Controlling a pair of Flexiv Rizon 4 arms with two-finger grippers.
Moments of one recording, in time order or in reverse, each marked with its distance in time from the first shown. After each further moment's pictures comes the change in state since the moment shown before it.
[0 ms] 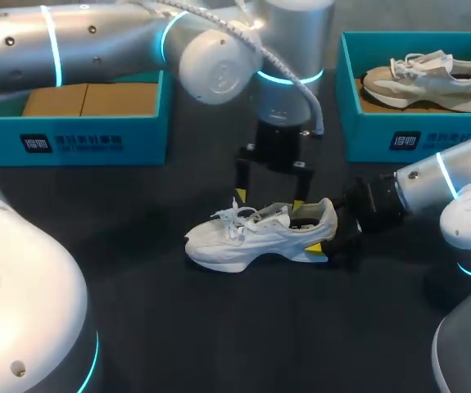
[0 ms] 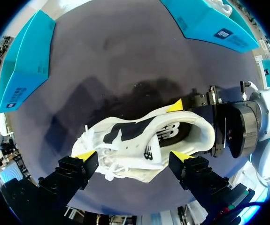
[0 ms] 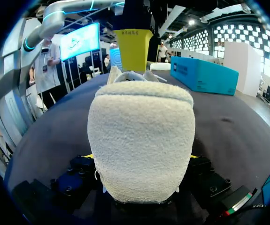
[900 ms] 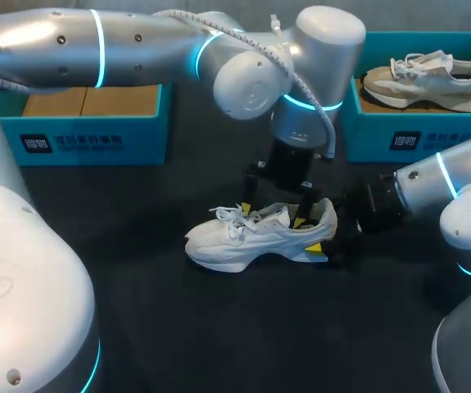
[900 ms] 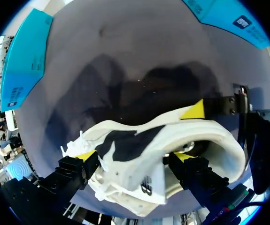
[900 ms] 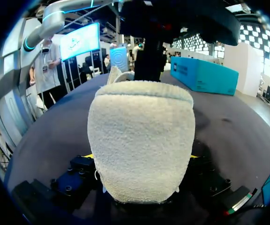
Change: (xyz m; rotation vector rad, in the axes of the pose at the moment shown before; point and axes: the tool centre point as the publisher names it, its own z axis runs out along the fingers) left arm -0.001 -0.011 0.050 -0.061 -0.122 -0.036; right arm 0.000 0.000 0.000 0.000 0.000 0.000
